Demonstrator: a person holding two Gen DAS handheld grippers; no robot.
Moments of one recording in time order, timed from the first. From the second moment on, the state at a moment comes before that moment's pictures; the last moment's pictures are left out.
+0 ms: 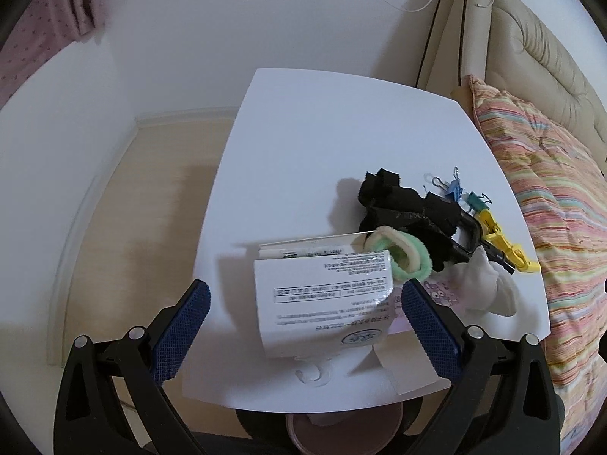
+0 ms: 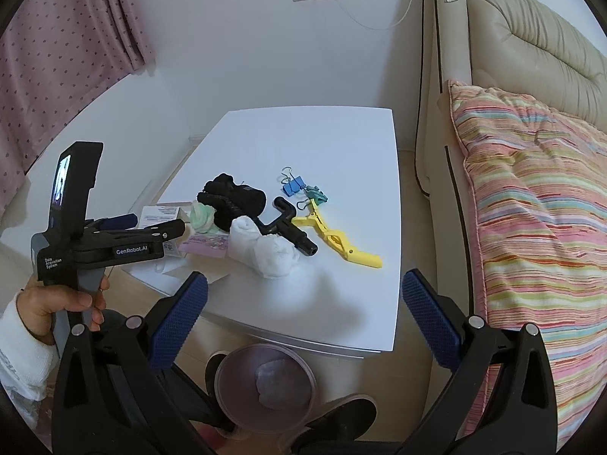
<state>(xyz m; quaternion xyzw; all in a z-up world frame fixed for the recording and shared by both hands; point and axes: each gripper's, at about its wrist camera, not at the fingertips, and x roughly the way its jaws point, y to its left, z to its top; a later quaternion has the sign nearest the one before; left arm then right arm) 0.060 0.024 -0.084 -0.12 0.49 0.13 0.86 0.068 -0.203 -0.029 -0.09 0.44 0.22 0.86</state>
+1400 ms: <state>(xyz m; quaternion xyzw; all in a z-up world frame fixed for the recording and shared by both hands) 0.027 0.029 -0.032 -0.07 0.43 0.05 0.90 0.108 -0.141 -0.081 -0.24 0.47 0.30 0.79</state>
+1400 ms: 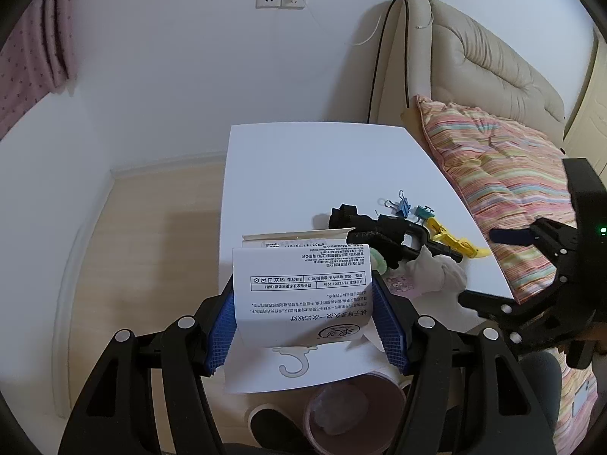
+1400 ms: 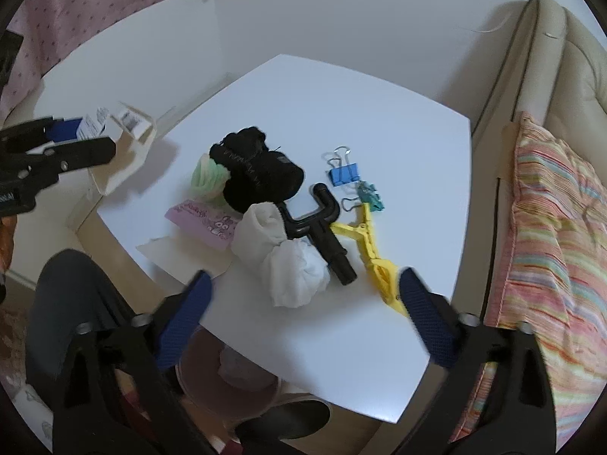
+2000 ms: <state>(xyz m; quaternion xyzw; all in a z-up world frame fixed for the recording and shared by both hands) 0.022 0.027 -0.033 -0.07 0.43 0.04 0.90 0.111 -0.131 -0.095 -0.25 0.49 0.32 0.77</state>
